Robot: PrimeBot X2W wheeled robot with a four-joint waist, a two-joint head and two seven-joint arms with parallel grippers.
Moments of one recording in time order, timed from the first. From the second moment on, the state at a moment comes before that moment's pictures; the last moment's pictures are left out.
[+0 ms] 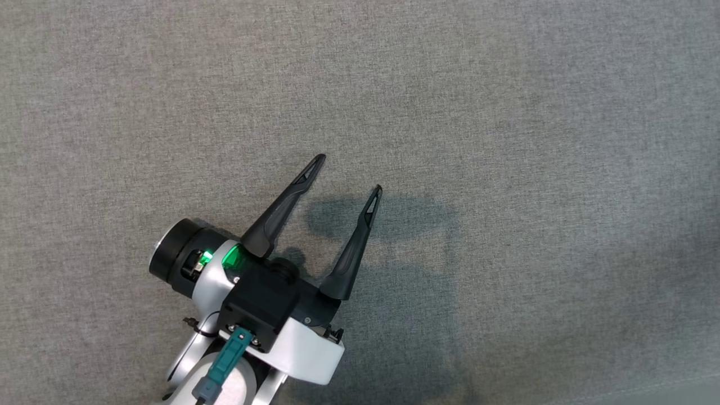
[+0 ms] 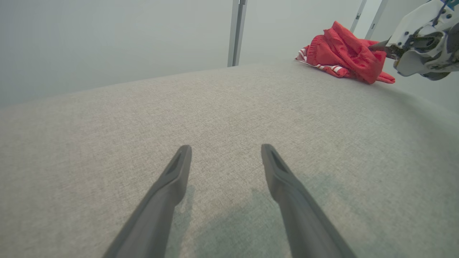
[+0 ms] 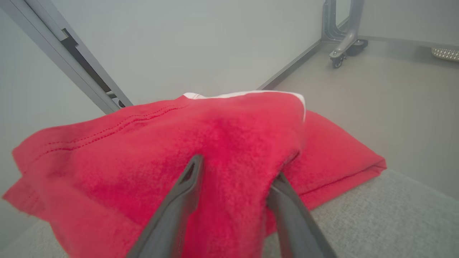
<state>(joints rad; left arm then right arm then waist) -0.26 0.18 -0.48 -0.30 -0.07 0.06 -0.01 -1.21 -0.53 0.10 1.29 0.99 0.13 -0.25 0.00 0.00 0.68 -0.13</state>
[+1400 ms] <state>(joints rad) -0.12 0.12 -0.34 -0.06 -0.26 0.16 -0.18 -0.53 -0.27 -0.11 0.51 0.28 0.13 -0.25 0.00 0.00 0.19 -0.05</state>
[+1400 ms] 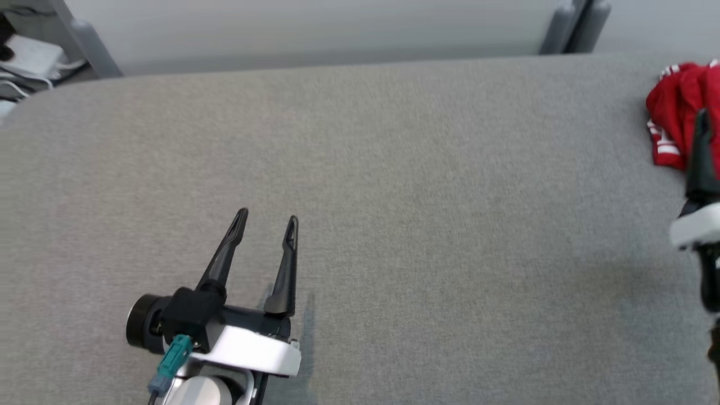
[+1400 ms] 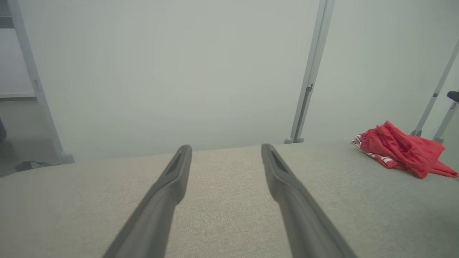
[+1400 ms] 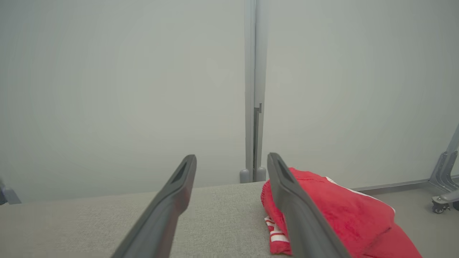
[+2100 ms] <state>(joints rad) 0.00 0.11 -0.29 0.06 -0.29 0.11 -0.25 -0.04 -0.14 -0.02 0.10 0.27 0.13 -0.25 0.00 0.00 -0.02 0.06</state>
